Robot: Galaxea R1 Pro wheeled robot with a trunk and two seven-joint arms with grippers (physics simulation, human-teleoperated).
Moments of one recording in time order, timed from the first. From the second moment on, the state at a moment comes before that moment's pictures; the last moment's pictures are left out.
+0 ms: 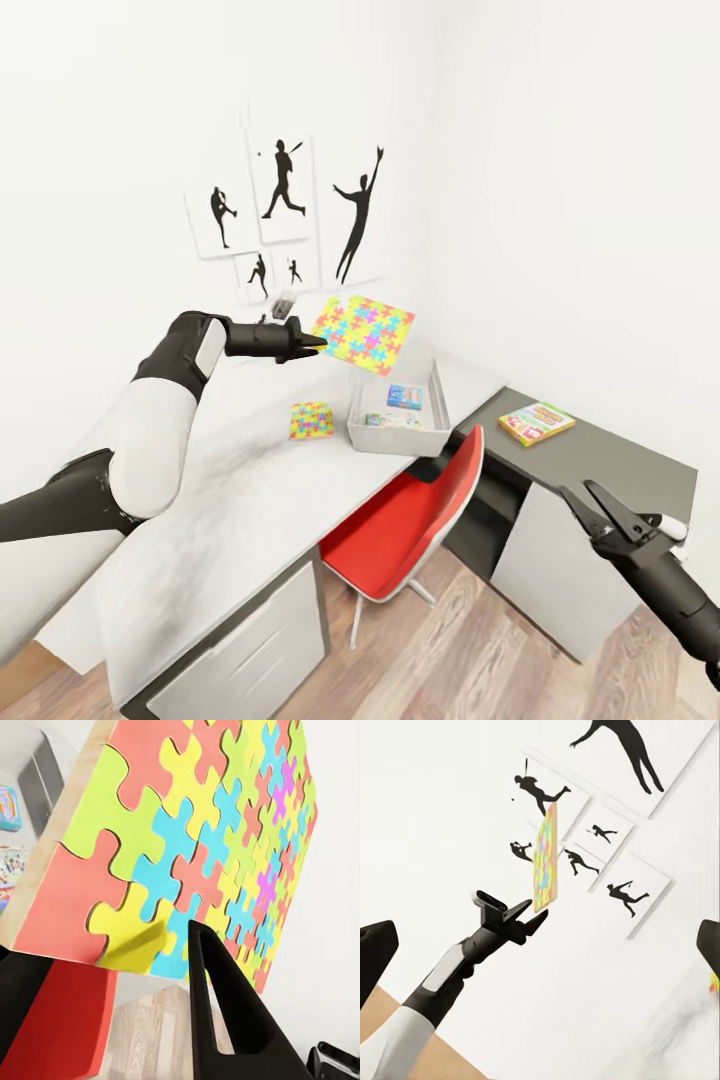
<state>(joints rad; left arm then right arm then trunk) -1.43 -0.06 0.39 -0.49 -0.12 1.02 -0.86 -0.14 -0.08 -0.58 -1.57 -0.96 0.79 0.97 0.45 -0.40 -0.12</state>
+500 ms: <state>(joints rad) -1.42 -0.05 0.39 -0.50 -0.12 1.02 -0.85 -0.14 -0.07 -0.54 -1.57 -0.93 0.78 0.94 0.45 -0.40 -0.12</state>
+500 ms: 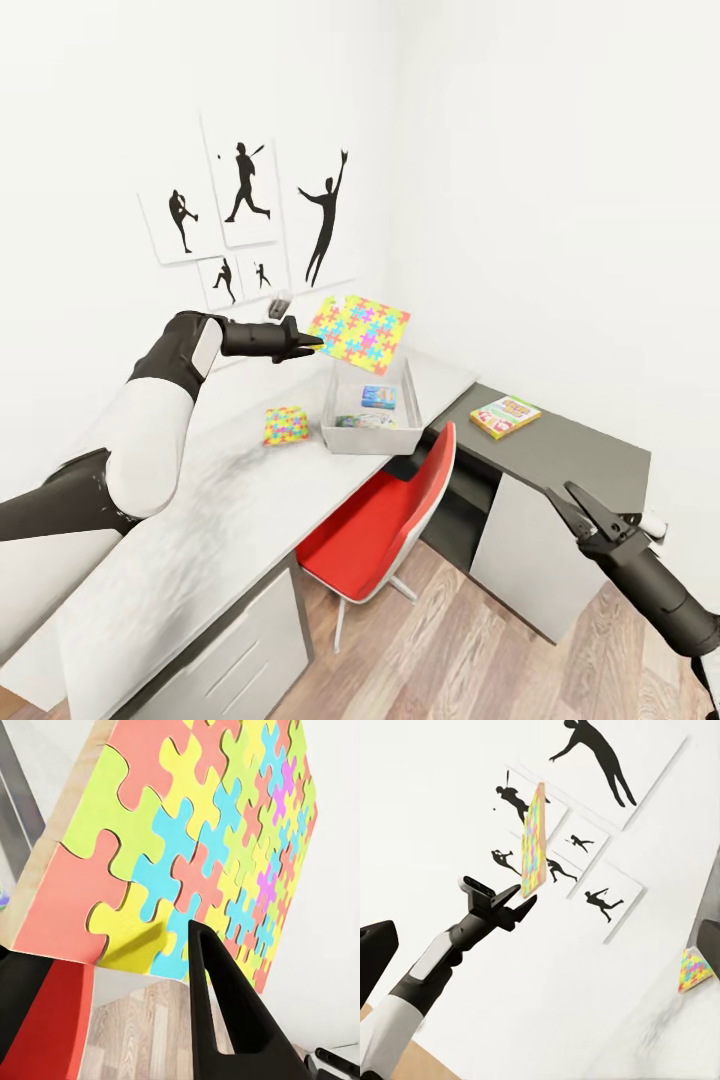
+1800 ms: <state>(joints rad) -1.42 -0.10 0.68 -0.49 -0.11 0.92 -0.40 -0.14 -0.07 -0.53 -1.57 -0.93 0.78 0.92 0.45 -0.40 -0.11</state>
